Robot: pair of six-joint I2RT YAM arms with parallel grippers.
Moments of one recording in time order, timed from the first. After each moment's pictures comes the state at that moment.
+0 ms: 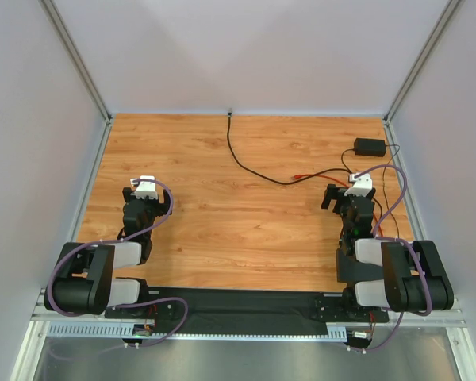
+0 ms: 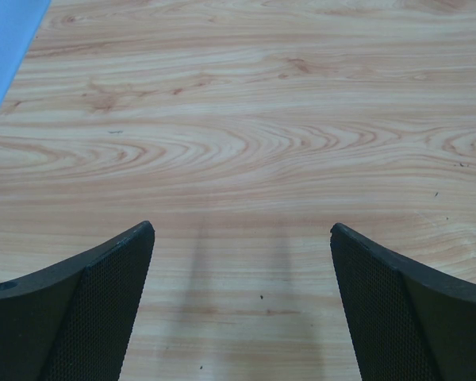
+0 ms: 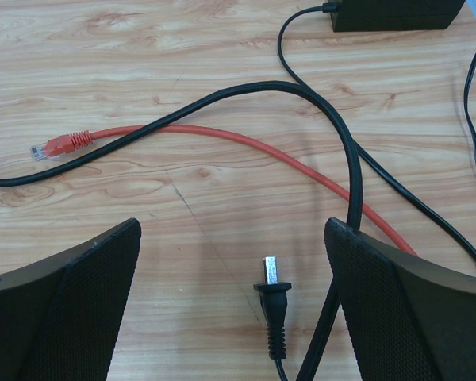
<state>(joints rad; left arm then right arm) -0.08 1.30 0.17 0.93 -0.11 0.08 0.04 1.34 0.22 0.88 0.12 0.08</state>
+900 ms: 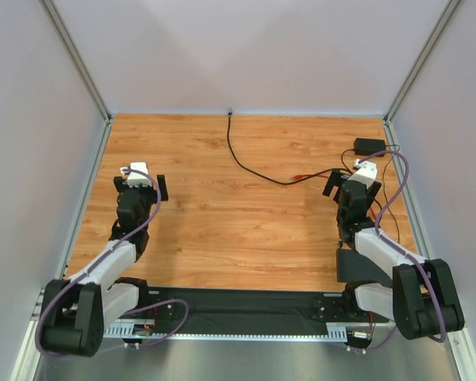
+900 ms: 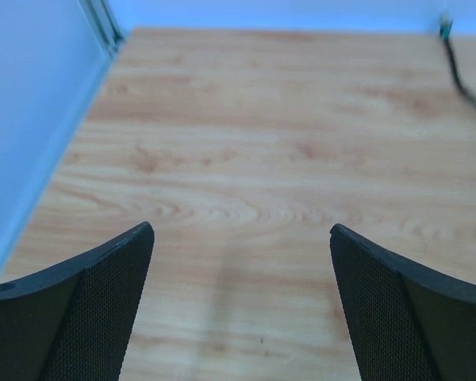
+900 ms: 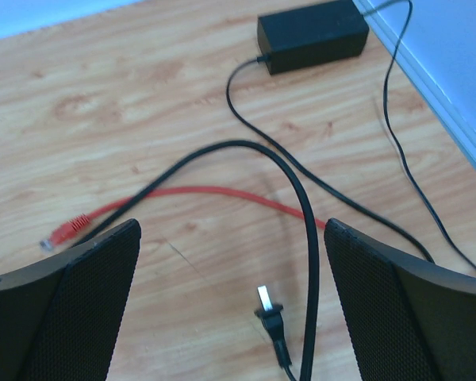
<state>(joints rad) -0.11 1.07 0.27 0.64 -0.20 0.05 0.17 1.19 0.42 0.45 0.47 0.22</state>
